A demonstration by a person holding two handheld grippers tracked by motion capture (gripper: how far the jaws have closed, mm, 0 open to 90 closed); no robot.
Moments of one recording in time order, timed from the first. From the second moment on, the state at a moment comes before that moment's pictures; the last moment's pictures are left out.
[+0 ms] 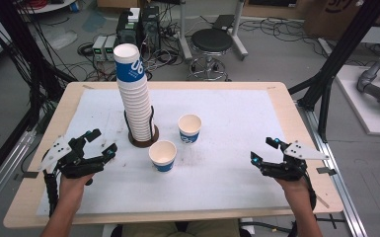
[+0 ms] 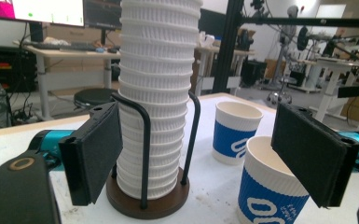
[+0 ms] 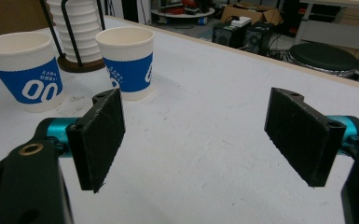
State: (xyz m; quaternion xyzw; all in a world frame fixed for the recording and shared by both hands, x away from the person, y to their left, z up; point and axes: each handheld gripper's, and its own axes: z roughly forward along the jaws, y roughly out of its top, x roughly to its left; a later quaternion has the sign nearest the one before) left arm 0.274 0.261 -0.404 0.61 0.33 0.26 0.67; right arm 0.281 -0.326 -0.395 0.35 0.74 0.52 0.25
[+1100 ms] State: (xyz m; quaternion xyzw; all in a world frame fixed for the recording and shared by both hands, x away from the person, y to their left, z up) left arm 0.272 0.260 -0.407 0.63 0.33 0.27 0.65; right arm 0.278 -0.322 -0.392 0.35 0.74 0.50 0.27
